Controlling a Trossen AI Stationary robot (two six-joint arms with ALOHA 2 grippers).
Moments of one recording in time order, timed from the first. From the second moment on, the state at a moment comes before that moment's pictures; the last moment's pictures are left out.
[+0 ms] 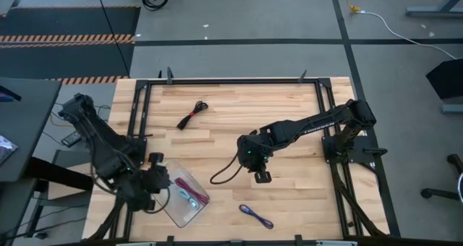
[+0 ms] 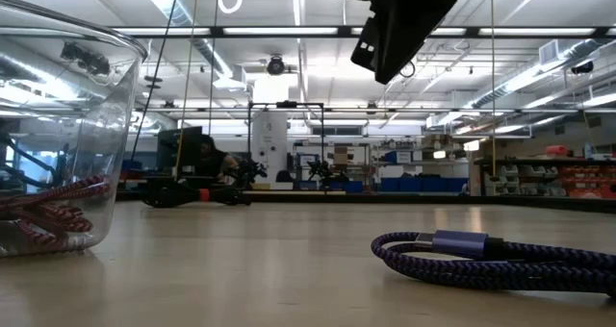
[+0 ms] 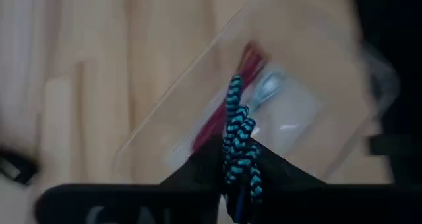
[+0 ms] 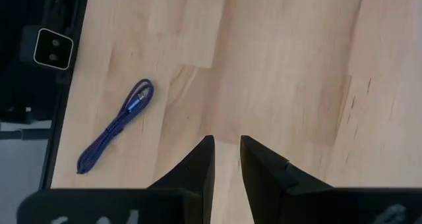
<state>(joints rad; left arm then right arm) -0.88 1.25 1.15 -1.08 -0.43 -0.70 0.17 1.75 1.41 -0.78 -0.25 0.10</state>
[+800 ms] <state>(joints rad) -0.86 1.26 1.06 -0.80 -0.70 -0.19 0.27 1.75 1.41 -0.79 -0.34 0.47</state>
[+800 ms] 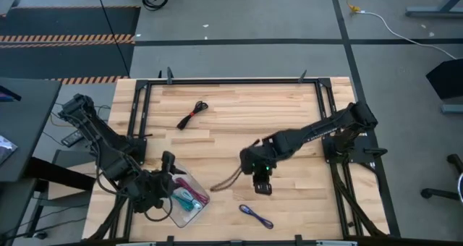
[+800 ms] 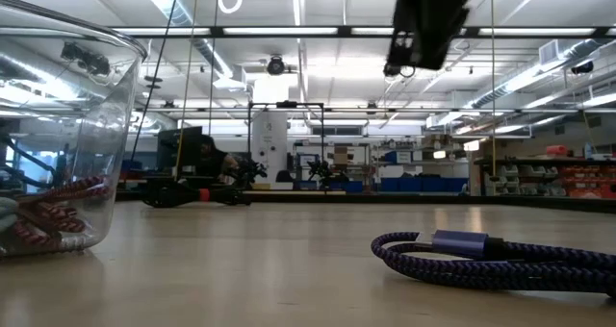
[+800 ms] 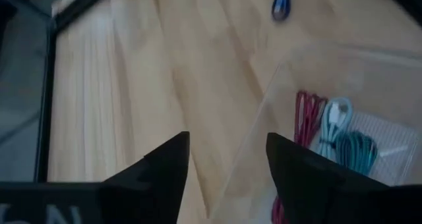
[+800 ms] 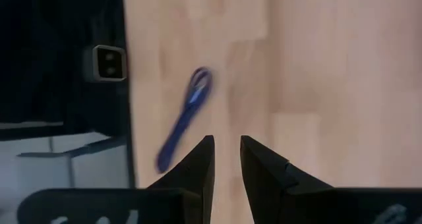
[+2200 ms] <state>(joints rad) -0.71 1.26 1.06 -0.65 -0.42 -0.20 0.63 2.13 1.41 -0.47 -0.19 1.19</state>
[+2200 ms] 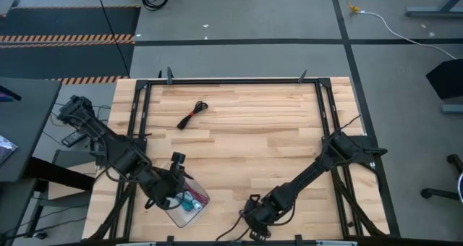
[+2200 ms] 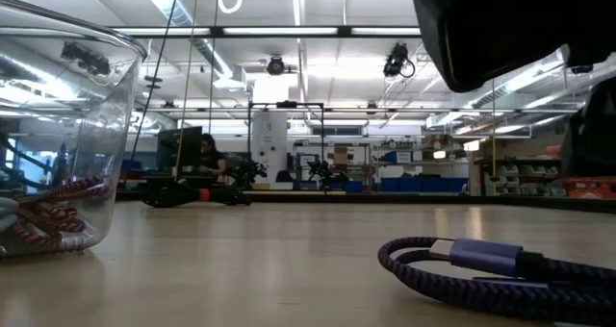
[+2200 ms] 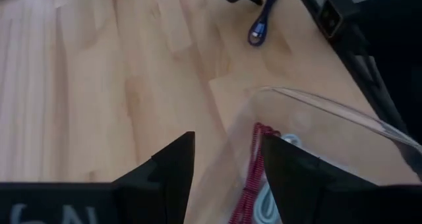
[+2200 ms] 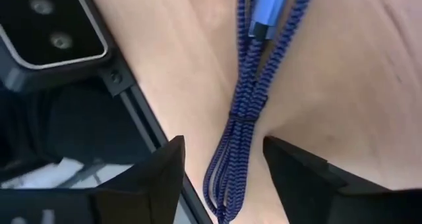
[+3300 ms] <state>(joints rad) -0.80 1.26 1.06 -0.63 -0.50 -0.30 0.50 1.88 1.40 -0.49 0.21 0.62</state>
